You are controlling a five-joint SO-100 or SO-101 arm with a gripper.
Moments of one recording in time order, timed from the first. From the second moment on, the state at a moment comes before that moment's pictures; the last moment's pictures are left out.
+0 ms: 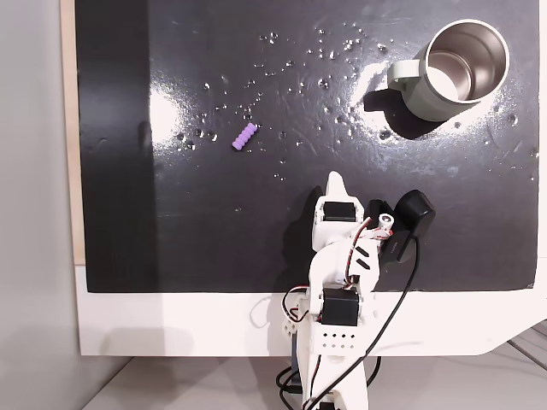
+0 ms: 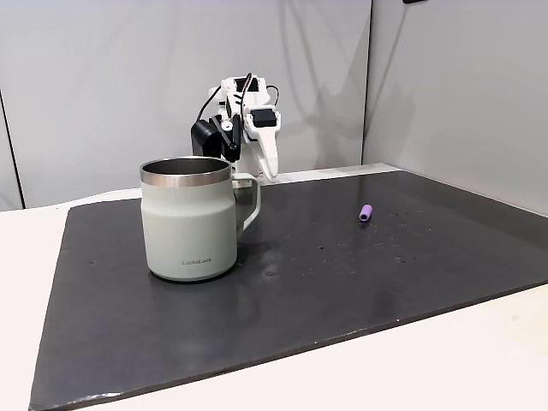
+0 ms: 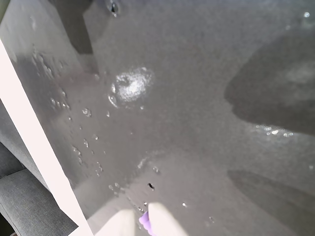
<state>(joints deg) 5.4 181.6 172.4 44.8 -0.3</state>
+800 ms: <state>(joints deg) -0.7 179.6 165.6 44.4 -8.7</state>
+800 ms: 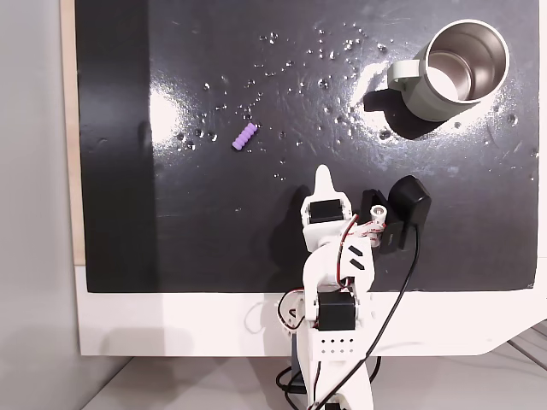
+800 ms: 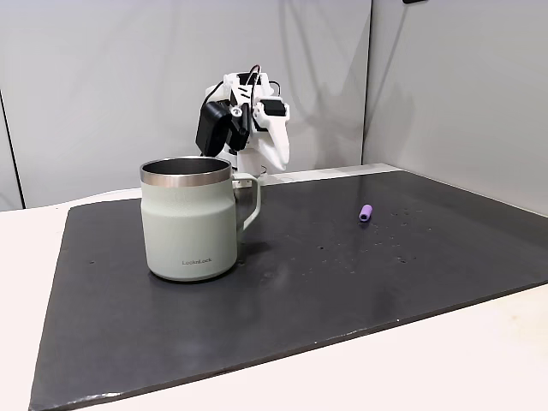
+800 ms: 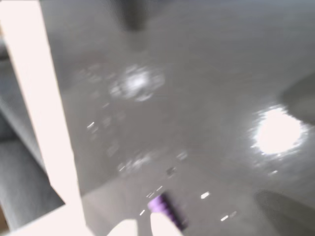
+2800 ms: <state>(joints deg) -23.2 67.1 69.3 81.6 -10.6</state>
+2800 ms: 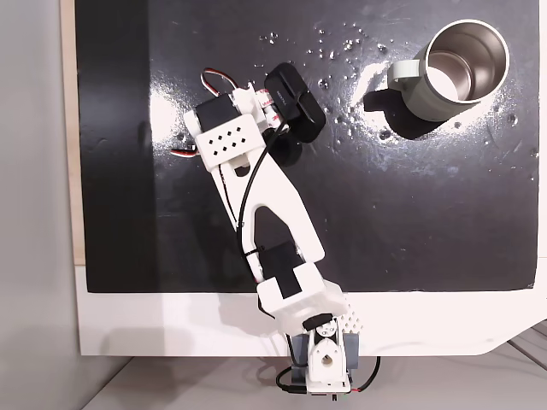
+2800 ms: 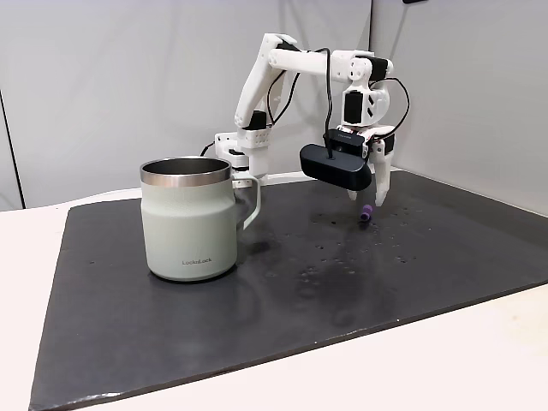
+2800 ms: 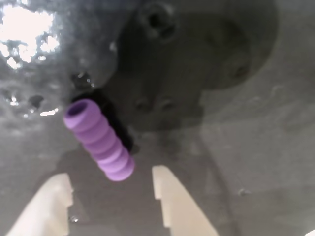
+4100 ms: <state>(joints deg) -17.1 66.8 51.7 91.8 -8.6</state>
